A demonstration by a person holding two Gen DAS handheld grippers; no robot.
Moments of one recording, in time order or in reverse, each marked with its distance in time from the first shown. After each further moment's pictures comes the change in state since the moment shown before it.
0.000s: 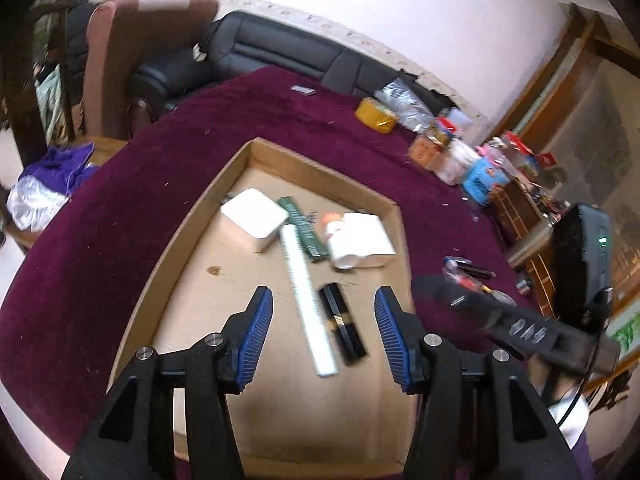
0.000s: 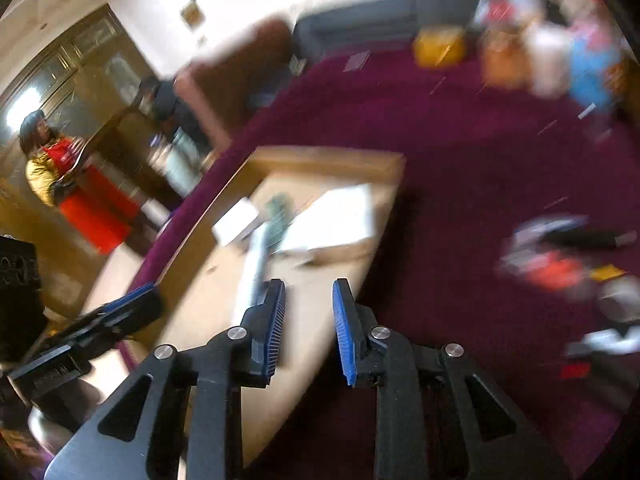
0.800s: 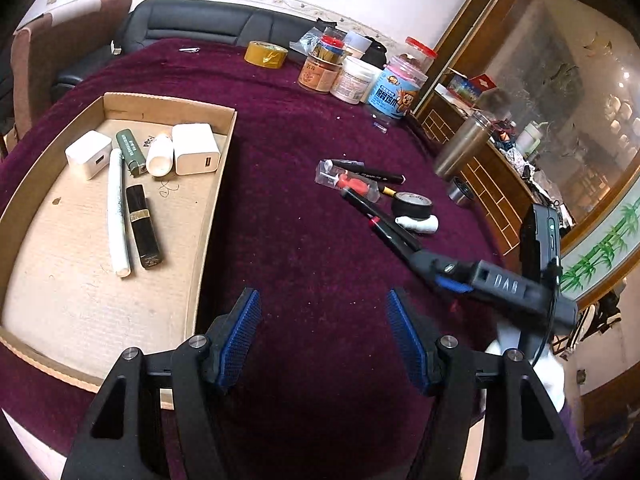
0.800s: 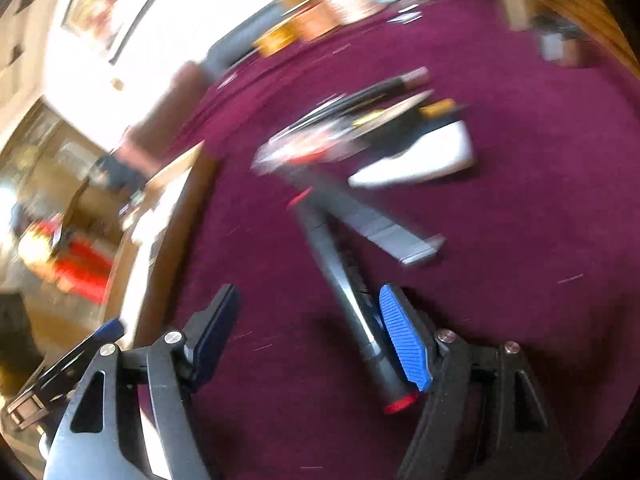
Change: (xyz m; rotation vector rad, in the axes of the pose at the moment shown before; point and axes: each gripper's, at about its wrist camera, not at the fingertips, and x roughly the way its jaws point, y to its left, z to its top) left arm 0.028 -0.129 -0.078 0.176 0.147 -0.130; right arm -0.052 -0.145 -0.094 0.355 0.031 0.043
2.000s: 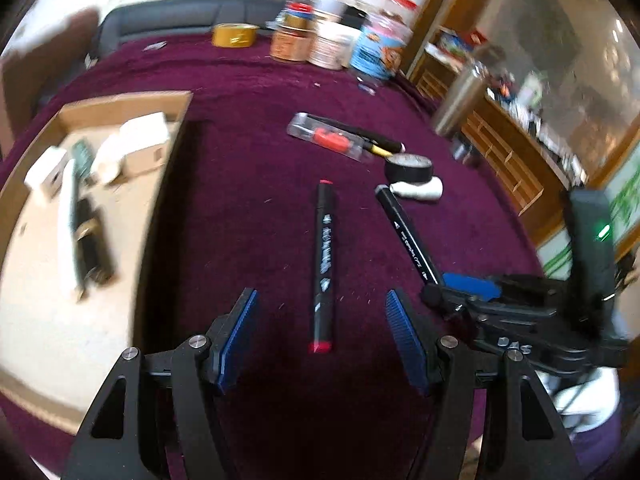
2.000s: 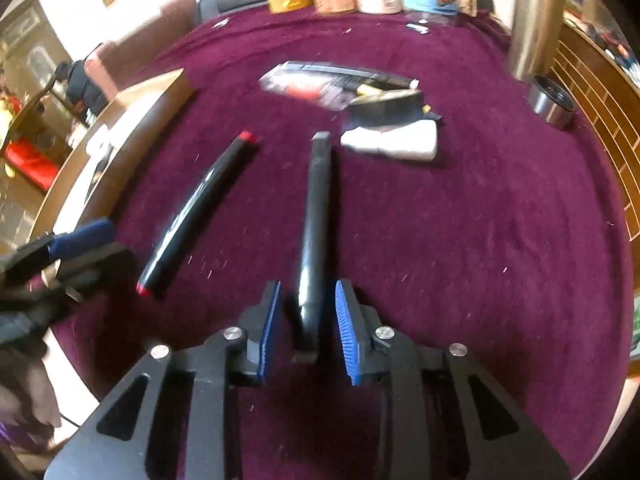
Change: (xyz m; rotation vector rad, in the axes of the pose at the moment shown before) left arm 0.052 -0.037 0.000 0.156 0.096 0.066; right arm -0.011 0.008 -0.010 -0.221 0.072 -0.341
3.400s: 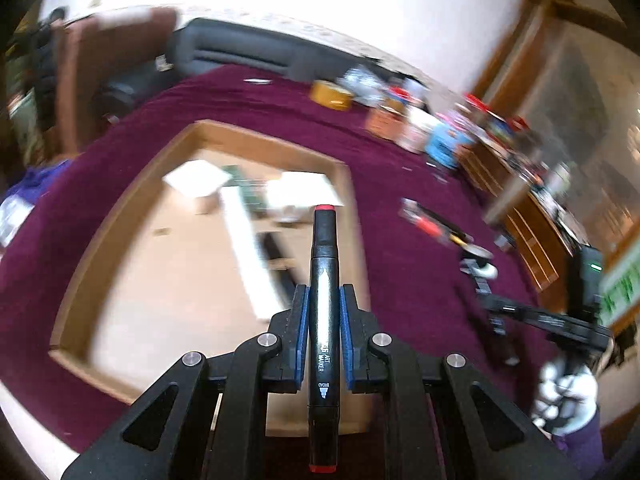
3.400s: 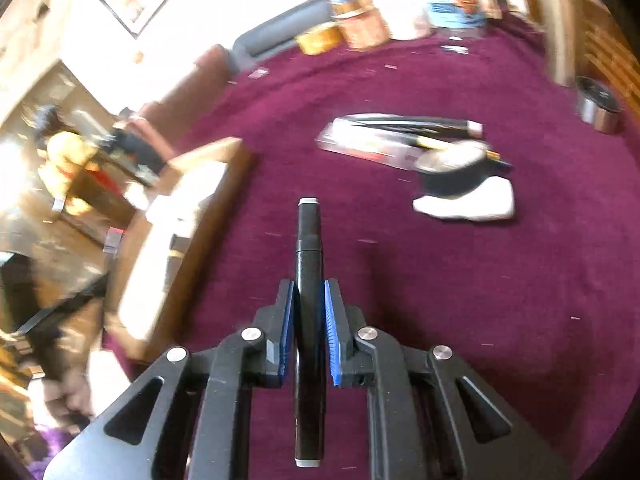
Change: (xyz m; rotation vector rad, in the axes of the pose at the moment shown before) left arm -0.093 0.147 -0.015 -0.267 -0.206 0.058; right arm -0.008 0.016 0.030 0.100 -0.118 0.327
